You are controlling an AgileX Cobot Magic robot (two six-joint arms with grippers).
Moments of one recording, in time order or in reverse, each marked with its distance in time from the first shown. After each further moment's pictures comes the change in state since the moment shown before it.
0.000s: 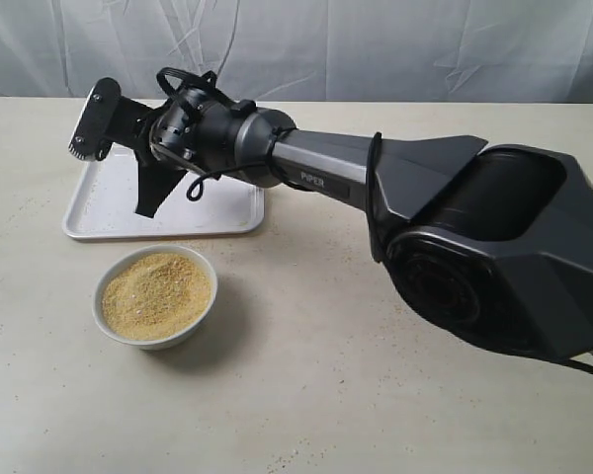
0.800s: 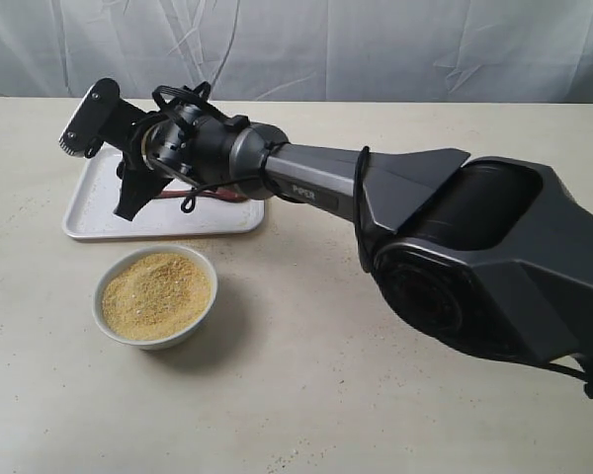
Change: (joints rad) left arm 0.000 0.000 0.000 0.000 0.000 0.000; right arm 0.008 0.044 -0.023 -0.018 -0.086 0.166
